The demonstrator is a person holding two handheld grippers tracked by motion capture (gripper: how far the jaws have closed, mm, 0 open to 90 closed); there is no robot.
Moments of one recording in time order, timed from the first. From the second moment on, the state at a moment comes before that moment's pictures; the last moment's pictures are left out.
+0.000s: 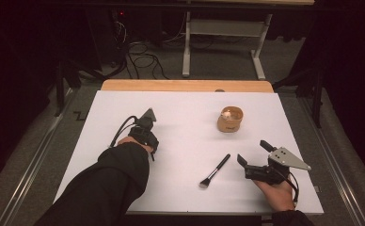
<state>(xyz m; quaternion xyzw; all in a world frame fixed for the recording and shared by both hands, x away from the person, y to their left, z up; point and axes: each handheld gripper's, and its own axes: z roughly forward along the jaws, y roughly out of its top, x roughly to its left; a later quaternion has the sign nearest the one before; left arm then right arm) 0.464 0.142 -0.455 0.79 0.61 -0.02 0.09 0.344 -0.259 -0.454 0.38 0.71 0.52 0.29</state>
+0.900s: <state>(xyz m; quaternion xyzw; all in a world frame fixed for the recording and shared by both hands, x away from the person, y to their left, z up) 0.459 0.147 -0.456 0.82 0.56 0.02 0.08 0.344 -0.259 -0.454 0.37 0.71 0.52 0.29</state>
